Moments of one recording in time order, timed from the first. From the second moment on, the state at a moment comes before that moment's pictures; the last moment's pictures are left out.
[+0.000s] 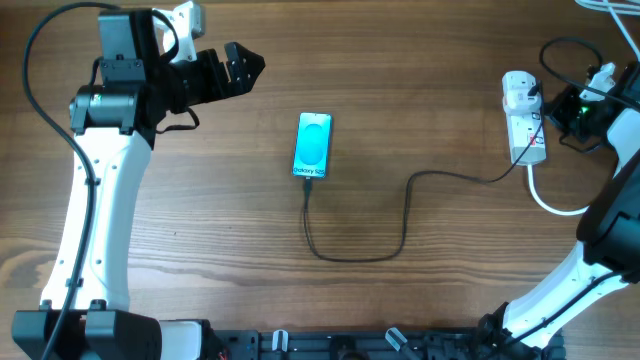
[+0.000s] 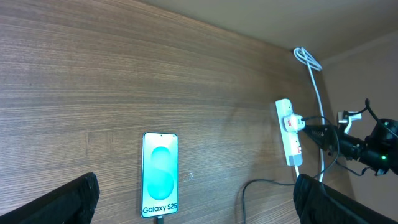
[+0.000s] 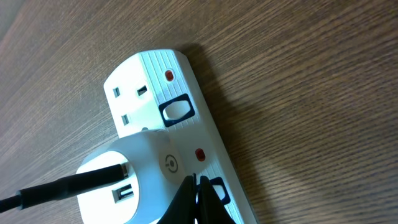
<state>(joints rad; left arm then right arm) -0.01 1.54 1.50 -0.75 0.55 -0.29 -0.52 2.08 1.43 -0.43 -0.46 0.15</state>
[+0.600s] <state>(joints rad) -0.01 1.54 1.50 -0.75 0.55 -0.29 -0.52 2.13 1.43 -0.43 -0.46 0.13</state>
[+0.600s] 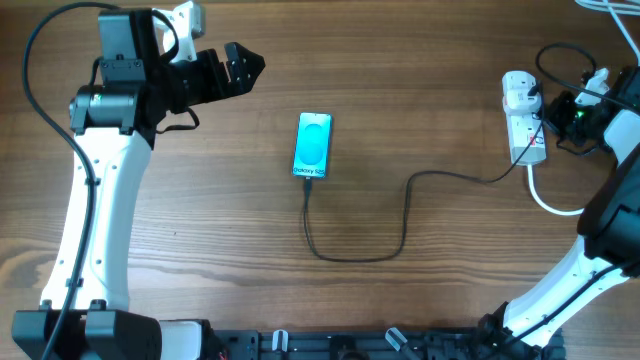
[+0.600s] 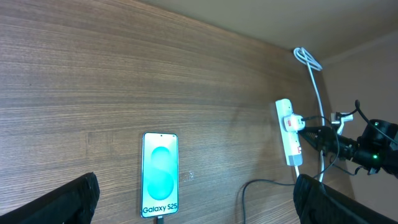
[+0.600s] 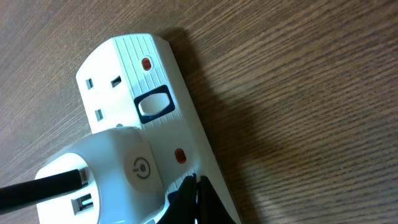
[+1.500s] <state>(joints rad) -0.01 1.54 1.50 -0.75 0.55 -0.29 -0.44 2.11 1.47 -0.57 -0.29 0.19</state>
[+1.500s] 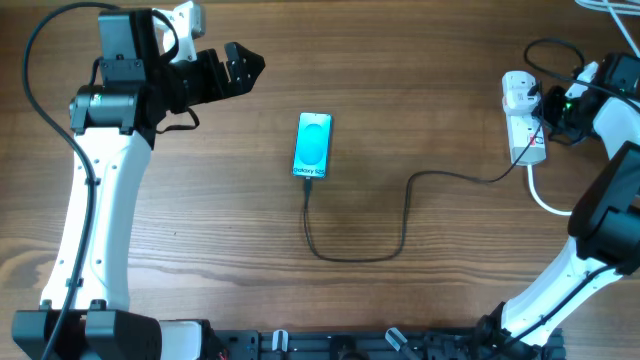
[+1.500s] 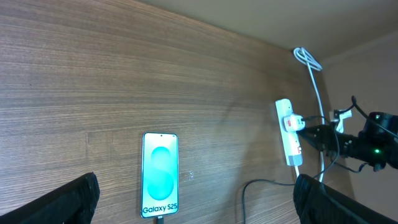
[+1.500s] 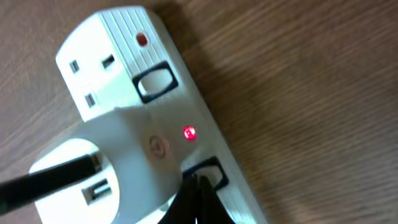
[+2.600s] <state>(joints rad) -0.01 1.54 1.50 -0.75 0.55 -0.29 -0.08 1.09 1.52 -1.08 -0.42 -0.09</state>
